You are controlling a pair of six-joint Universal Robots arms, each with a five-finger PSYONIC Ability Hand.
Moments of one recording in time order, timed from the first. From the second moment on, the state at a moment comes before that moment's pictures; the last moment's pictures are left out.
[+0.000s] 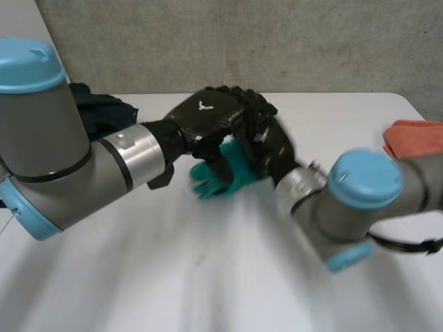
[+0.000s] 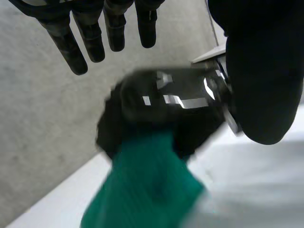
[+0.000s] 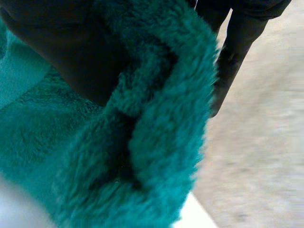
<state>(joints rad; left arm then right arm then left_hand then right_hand) 4.19 -1.94 -1.23 3.07 -1.01 3.30 2.13 -0.97 1.43 -0.58 1.36 2.72 0.22 0.22 0.22 0.21 0.05 1.04 1.16 1.17 1.20 0.95</state>
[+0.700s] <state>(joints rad) 4.18 -1.91 -1.24 3.09 -1.06 3.29 1.16 -0.63 1.23 -1.04 0.80 3.04 0.22 0.22 0.22 0.21 0.05 1.04 1.16 1.18 1.20 0.96</state>
